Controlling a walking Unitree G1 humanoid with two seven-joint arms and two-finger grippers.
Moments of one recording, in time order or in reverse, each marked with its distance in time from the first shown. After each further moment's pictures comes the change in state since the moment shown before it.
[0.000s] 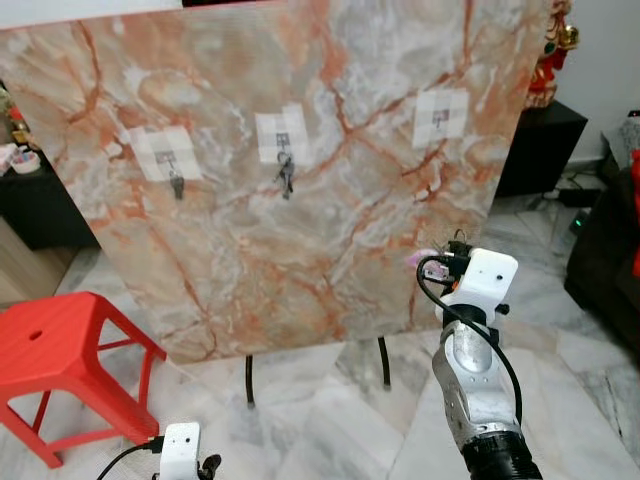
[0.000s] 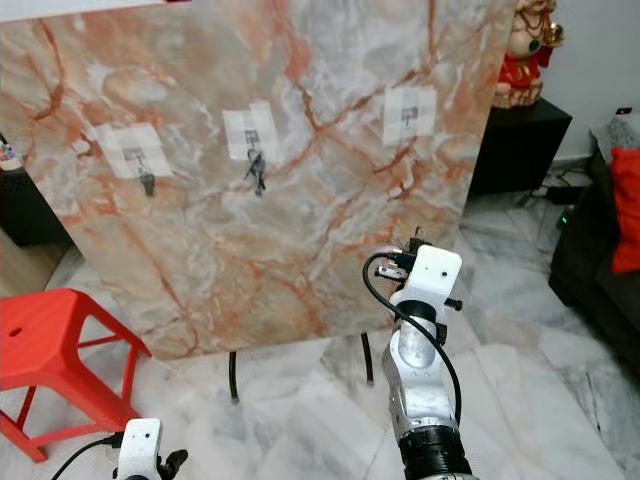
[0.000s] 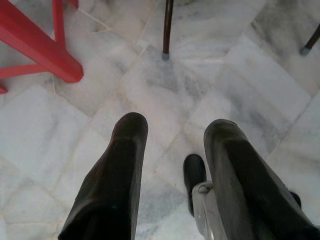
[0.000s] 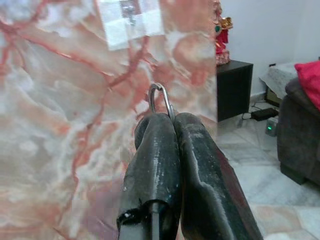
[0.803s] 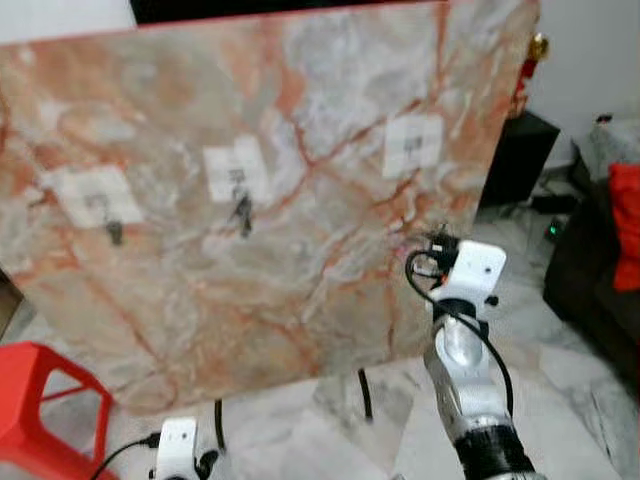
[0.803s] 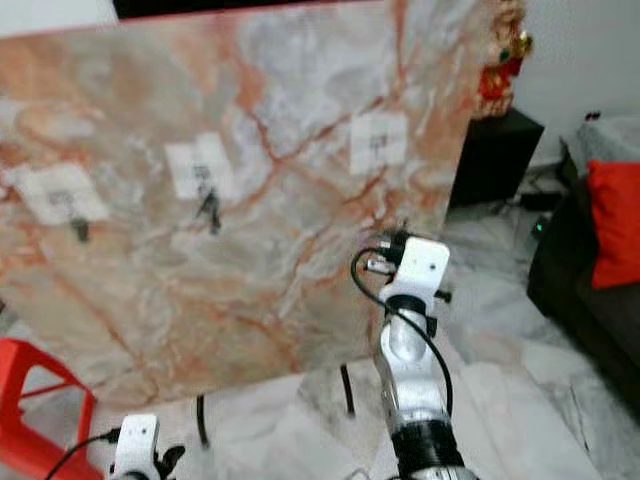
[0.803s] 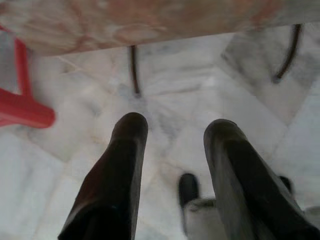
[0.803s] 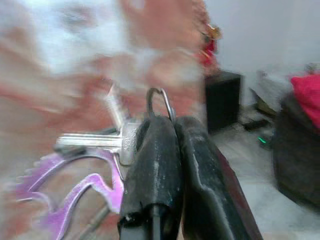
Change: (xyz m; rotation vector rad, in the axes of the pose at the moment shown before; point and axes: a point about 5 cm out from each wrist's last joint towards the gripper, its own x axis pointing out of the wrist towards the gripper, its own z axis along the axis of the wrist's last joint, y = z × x) left arm 0.002 -0.009 0.002 -0.018 -0.001 -0.023; right arm 0.002 -0.001 0.001 -0.012 -0.002 0.001
